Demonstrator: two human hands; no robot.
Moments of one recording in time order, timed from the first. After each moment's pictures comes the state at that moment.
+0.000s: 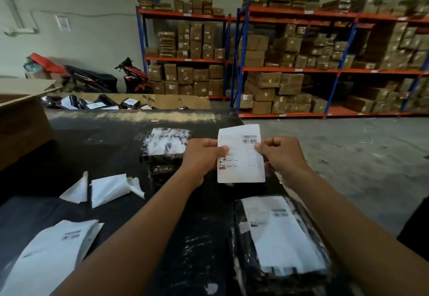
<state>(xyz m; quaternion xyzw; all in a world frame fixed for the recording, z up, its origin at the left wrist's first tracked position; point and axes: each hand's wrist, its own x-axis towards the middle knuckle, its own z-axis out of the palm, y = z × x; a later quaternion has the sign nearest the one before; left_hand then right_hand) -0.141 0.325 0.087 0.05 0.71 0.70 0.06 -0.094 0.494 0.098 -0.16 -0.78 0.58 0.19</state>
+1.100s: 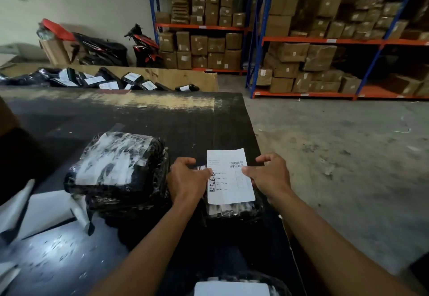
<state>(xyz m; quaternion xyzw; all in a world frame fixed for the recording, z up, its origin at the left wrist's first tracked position) -0.277 0.421 0.001 -0.18 0.80 0.56 -0.09 -0.268 0.593 0.008 -0.23 -0.80 0.55 0.10</state>
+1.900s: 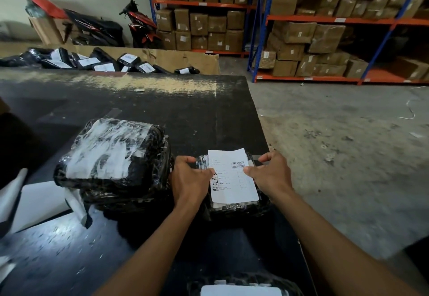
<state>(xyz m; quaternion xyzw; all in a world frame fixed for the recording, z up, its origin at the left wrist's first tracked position) -0.281 0.419 -0.027 -0.18 0.81 0.56 -0.07 -0.277 0.590 -0.022 -0.23 -0.85 0.47 0.08</state>
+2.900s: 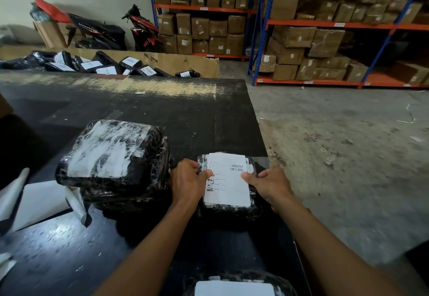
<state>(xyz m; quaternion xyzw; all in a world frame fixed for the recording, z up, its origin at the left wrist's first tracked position) -0.284 0.417 -0.029 -0.13 0.88 0.46 -0.07 -0.260 0.595 -0.020 -0.26 -0.85 0.46 0.02</state>
